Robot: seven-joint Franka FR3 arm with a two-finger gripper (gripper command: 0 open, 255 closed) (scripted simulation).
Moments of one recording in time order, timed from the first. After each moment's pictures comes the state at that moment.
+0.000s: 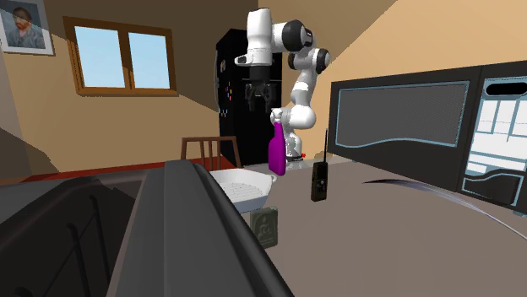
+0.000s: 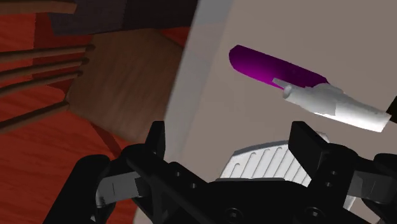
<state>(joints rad) 0.04 -0.63 0.17 -2.37 0.07 1.70 0.28</state>
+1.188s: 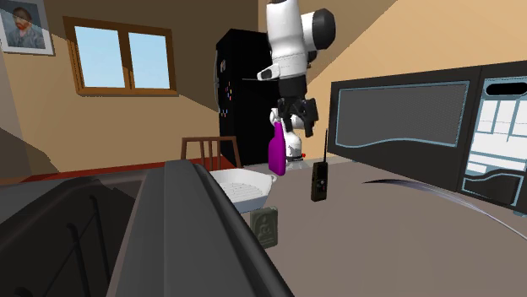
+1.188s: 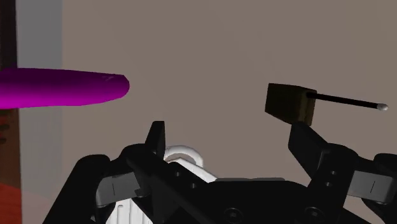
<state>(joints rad) 0.10 -0.02 0.45 -1.93 0.17 1.74 0.85</state>
